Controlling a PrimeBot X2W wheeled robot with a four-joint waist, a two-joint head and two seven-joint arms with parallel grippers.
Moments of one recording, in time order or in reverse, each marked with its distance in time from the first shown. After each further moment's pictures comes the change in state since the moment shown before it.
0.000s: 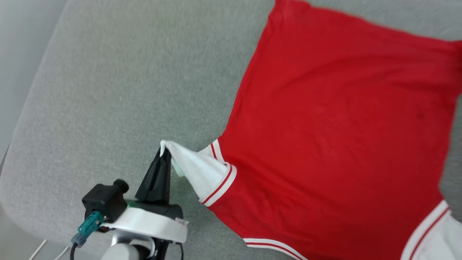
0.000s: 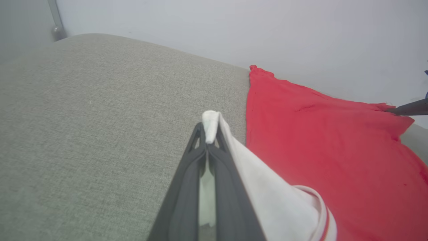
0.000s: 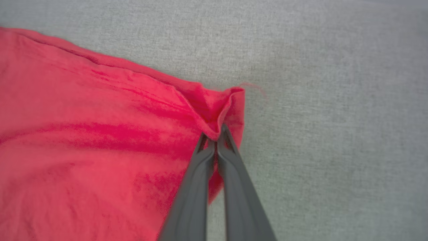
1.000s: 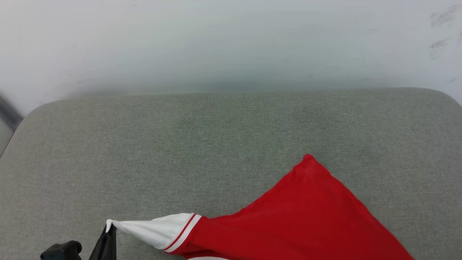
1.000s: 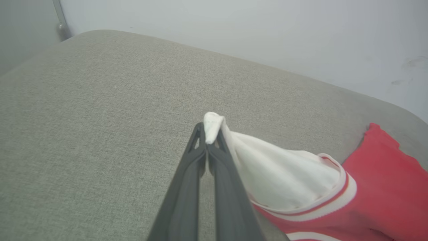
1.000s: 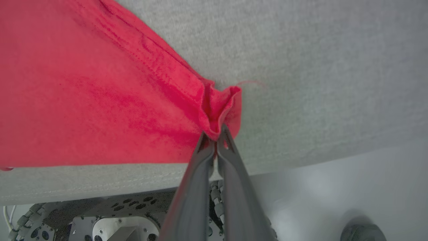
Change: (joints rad) left arm 0.311 0.133 0.147 0.026 -0.080 0.141 0.132; right arm 1.232 0.101 -0.104 -0.677 0.277 0.000 -0.066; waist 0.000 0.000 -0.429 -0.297
